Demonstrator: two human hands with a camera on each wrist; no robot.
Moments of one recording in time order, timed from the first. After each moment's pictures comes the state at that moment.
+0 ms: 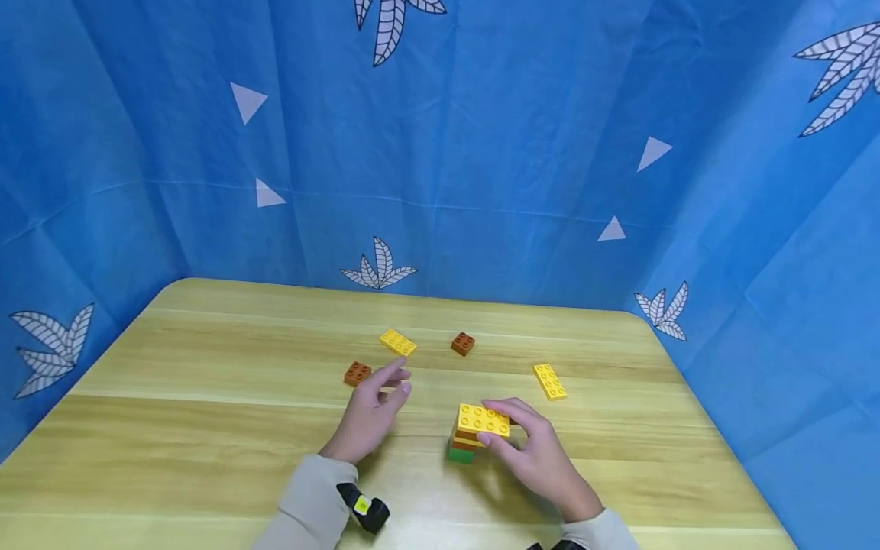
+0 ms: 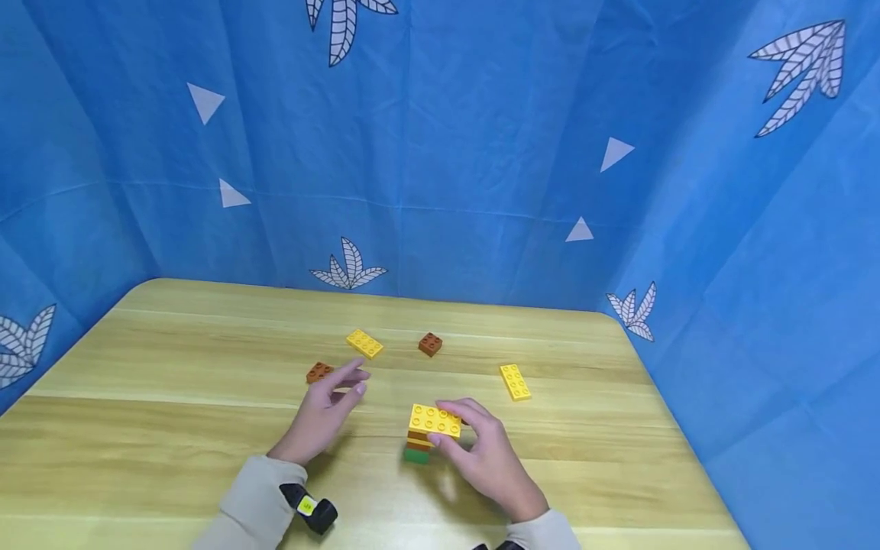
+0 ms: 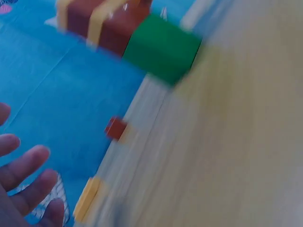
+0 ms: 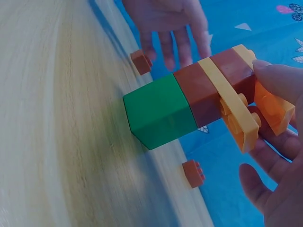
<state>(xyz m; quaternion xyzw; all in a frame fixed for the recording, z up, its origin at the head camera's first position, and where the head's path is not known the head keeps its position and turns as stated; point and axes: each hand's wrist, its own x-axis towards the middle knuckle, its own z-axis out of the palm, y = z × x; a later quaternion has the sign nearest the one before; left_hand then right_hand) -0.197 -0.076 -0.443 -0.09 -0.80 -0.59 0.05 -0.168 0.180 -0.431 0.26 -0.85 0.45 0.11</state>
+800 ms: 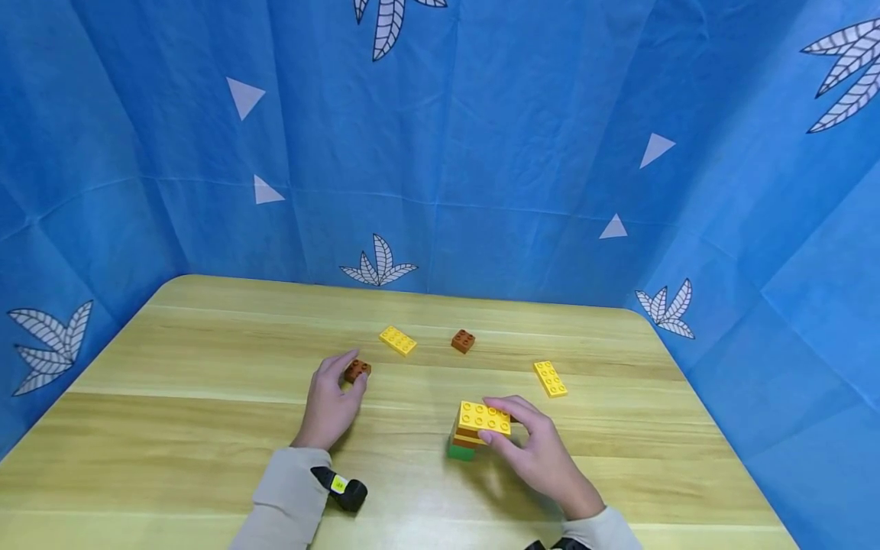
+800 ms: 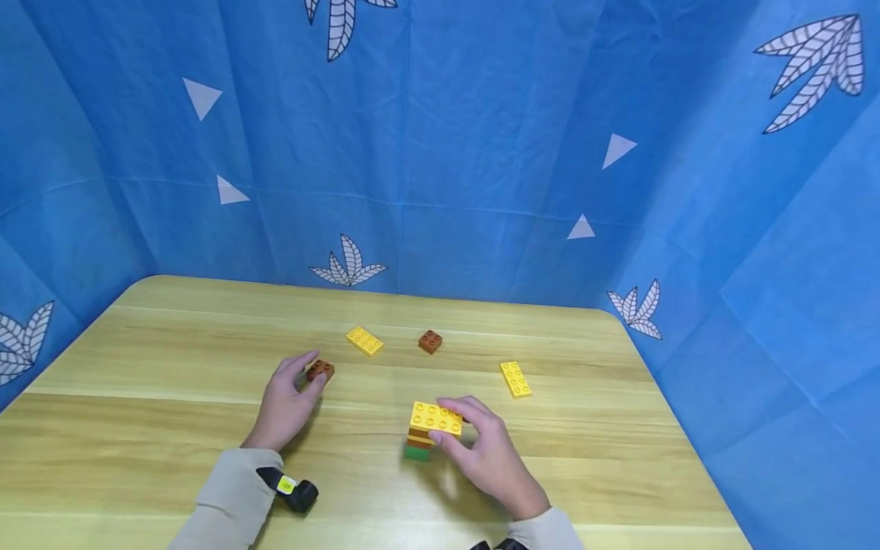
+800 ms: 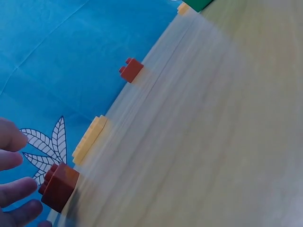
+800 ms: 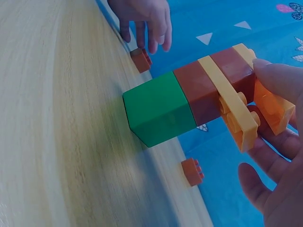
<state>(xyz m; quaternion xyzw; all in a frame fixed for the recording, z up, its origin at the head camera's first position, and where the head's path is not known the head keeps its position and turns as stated) -0.215 -0.123 -0.461 0.00 -0.86 -0.49 0.14 -0.168 0.181 -0.428 0.25 -0.85 0.45 0.10</state>
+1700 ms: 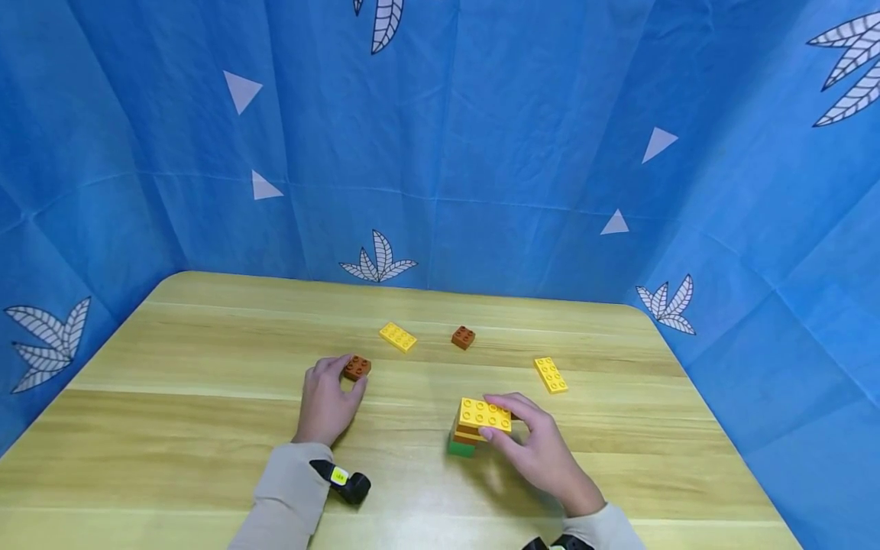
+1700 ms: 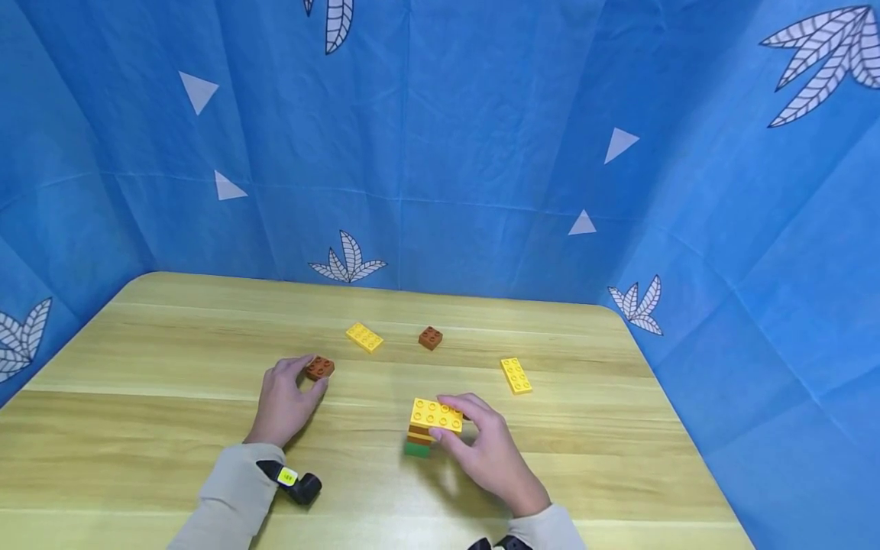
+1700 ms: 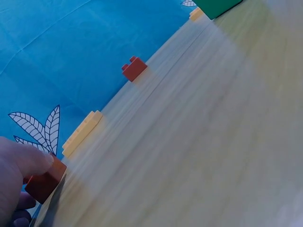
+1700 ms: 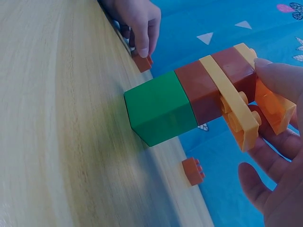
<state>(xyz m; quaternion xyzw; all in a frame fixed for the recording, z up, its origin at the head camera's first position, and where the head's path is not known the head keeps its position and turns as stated) -0.219 -0.124 -0.471 0.04 -0.91 -0.37 0.15 -0.158 0.172 -0.403 0.25 -0.86 0.44 0.10</state>
